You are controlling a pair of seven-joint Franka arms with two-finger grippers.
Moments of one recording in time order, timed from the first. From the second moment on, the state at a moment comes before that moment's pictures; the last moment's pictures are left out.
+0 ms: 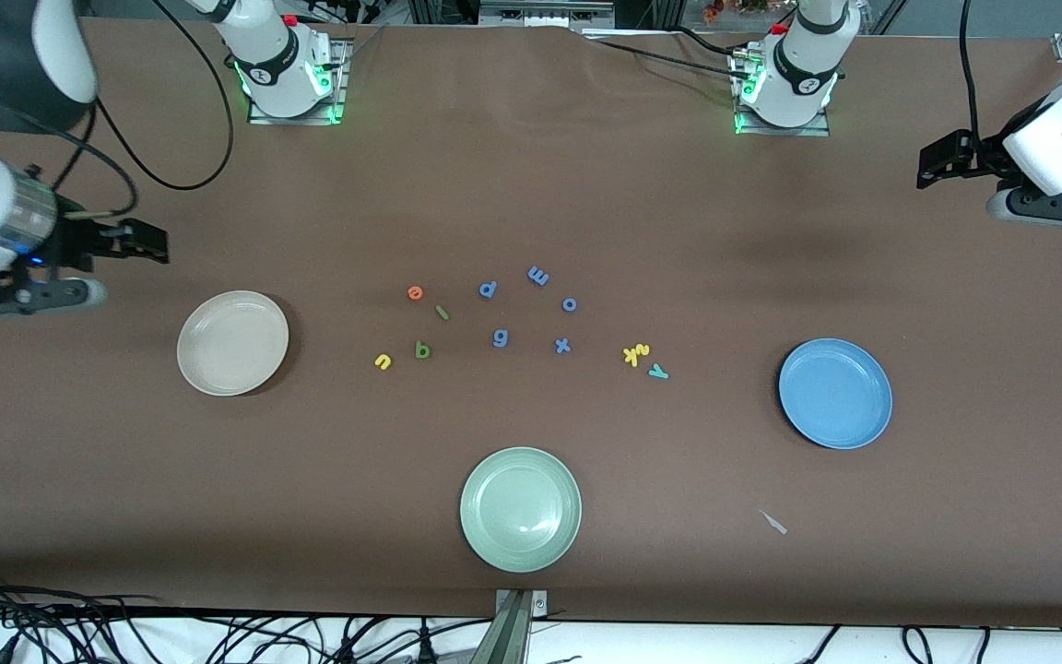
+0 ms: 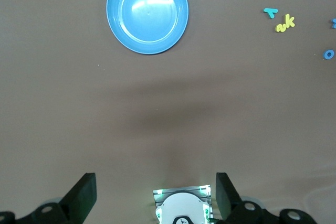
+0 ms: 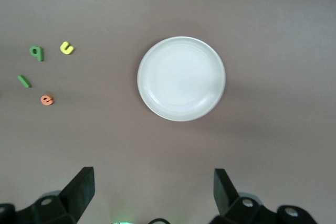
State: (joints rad) left arm 0.10 -0.04 -0.13 -1.65 0.01 1.39 0.10; right arm 0.13 0.19 -0.03 -1.58 -0.04 1.59 -0.08
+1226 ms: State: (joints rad) left arm 0.09 -0.04 -0.13 -1.62 -0.04 1.45 0.10; right arm 0.47 0.60 -0.02 -1.59 0.03 2.12 0.51
